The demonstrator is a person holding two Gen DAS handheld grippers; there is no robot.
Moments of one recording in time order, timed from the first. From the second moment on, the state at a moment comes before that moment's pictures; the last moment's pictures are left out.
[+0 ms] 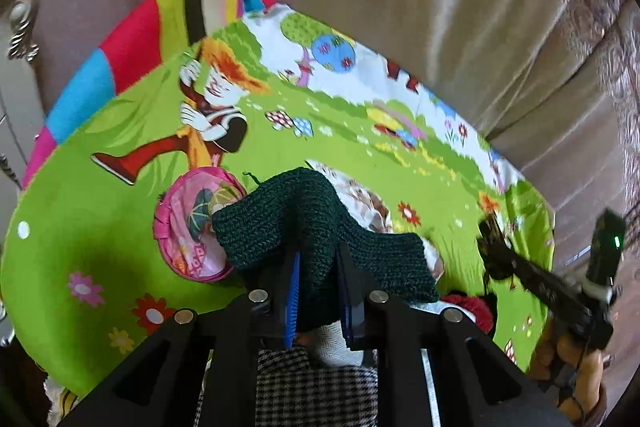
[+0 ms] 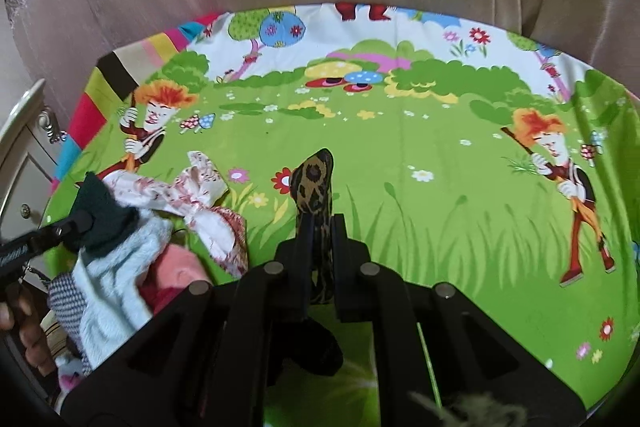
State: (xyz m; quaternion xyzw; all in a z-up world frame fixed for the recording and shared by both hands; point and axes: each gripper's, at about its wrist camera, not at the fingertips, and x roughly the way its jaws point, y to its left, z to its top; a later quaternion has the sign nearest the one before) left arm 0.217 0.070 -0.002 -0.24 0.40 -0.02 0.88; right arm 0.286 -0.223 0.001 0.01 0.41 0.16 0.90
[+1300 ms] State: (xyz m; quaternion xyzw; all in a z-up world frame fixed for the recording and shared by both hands) left arm 0.144 0.123 -0.007 -0.39 0.40 0.04 0.83; right arm 0.122 -0.257 0.038 0.02 0.39 0.19 0.90
